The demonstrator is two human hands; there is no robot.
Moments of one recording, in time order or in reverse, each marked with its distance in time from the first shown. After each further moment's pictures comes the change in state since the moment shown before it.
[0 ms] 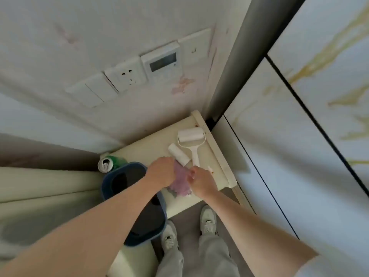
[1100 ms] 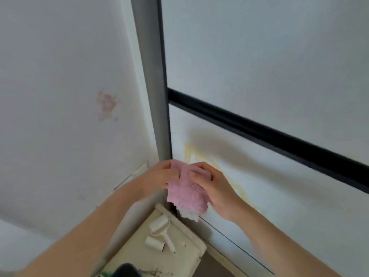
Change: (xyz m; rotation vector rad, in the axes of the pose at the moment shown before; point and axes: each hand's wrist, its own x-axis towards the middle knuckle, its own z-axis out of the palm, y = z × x) left_hand -0.264 0.184 -0.356 -0.708 -0.187 0.679; right_hand -0.336 -0.131 -0.296 1.067 0.535 -0.382
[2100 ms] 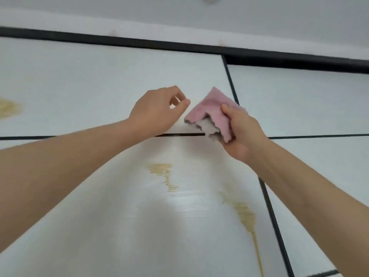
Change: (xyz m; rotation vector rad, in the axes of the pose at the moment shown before) left_hand -0.251 0.790 0.442 0.500 0.576 1.881; right_hand -0.584 -0.625 -0.345 -0.059 0.839 -1.344
